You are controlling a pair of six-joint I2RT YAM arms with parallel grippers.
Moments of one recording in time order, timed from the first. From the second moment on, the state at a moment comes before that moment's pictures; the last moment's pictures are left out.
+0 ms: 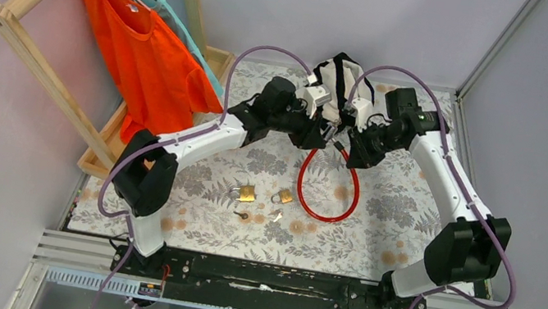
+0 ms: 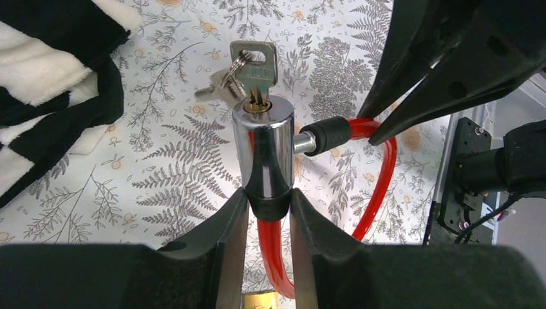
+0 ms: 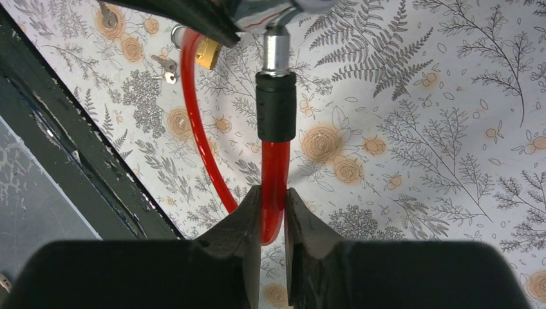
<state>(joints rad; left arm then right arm) -0.64 1.78 1.38 -0.06 0.60 -0.10 0.25 1.55 1.43 -1.08 -0.53 -0.49</state>
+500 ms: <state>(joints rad) -0.64 1.76 1.29 -0.01 0.69 0.03 0.25 1.48 1.36 -1.06 -0.56 -0.52</state>
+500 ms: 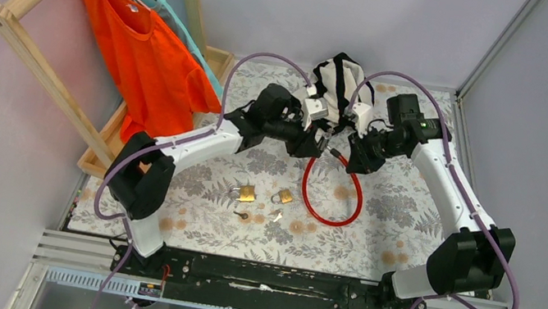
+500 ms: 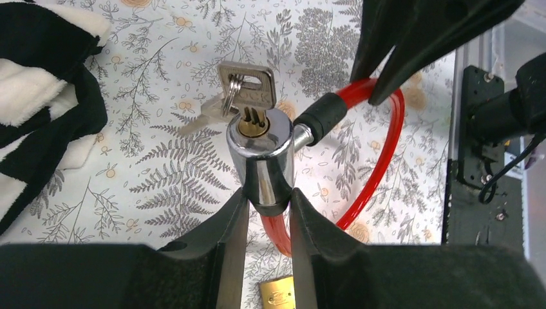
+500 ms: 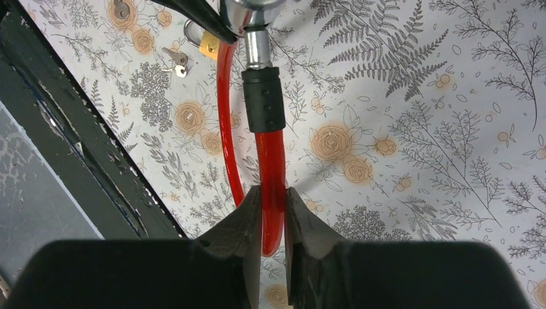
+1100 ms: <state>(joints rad) -0.65 1.69 1.23 -0.04 0.73 0.25 0.26 1.47 1.38 -1.08 -0.64 -0.58</state>
